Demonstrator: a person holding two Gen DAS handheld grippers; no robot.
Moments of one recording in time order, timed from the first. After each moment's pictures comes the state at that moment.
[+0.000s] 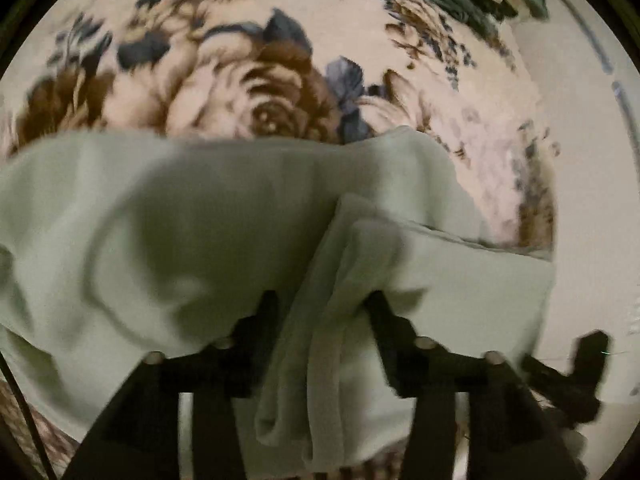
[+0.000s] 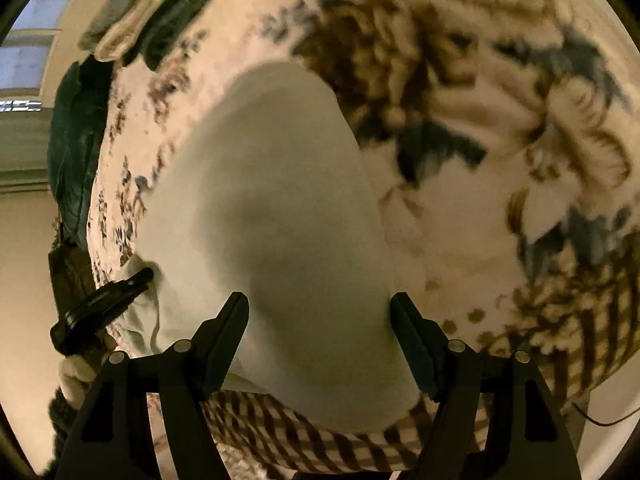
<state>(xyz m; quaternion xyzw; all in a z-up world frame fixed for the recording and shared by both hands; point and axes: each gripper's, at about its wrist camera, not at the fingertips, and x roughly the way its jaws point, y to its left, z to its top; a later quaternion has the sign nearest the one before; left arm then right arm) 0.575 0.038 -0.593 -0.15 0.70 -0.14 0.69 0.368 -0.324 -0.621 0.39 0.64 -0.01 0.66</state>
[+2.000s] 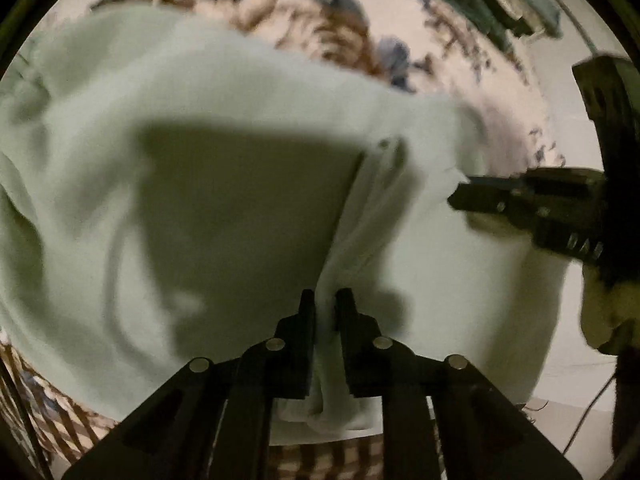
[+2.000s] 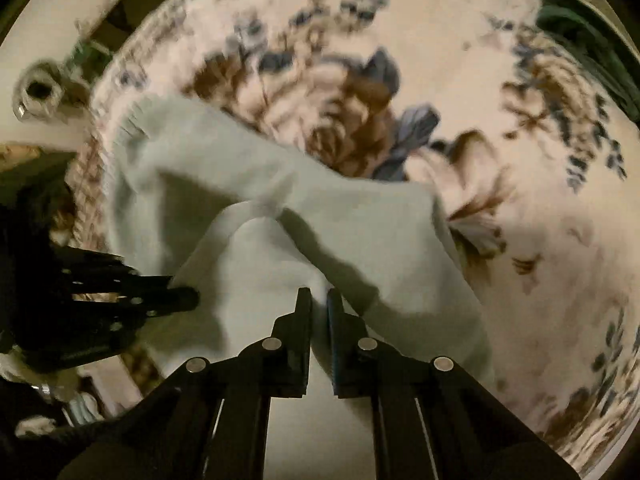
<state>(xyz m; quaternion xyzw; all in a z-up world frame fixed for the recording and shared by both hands) 0.504 0.060 -0.604 -0.18 0.69 -0.10 0.69 0.574 -0.040 -0.613 -0.11 0.69 0.33 0.64</state>
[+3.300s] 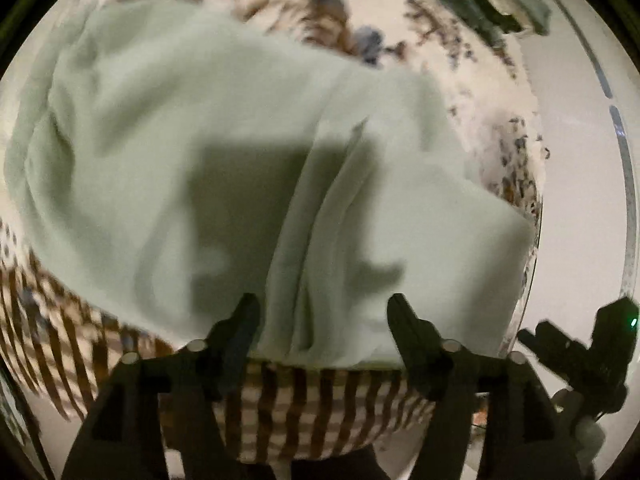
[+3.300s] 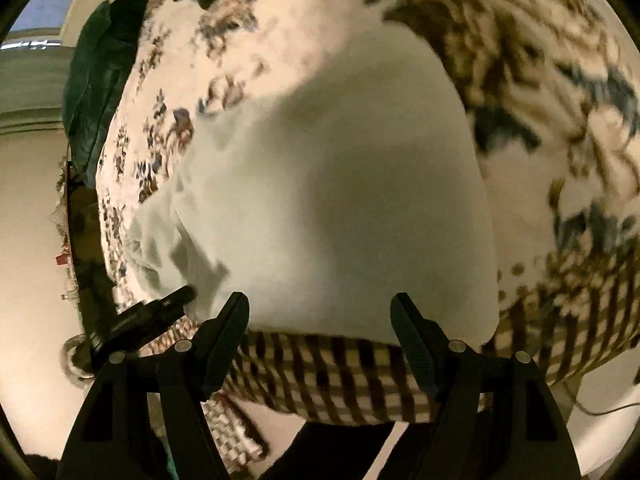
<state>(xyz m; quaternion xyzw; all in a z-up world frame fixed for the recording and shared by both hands) 0.465 0.039 -0.552 -0.19 0.70 -0.10 0.69 0.391 -0.263 -0.562 0.31 0.66 0.04 0.68</state>
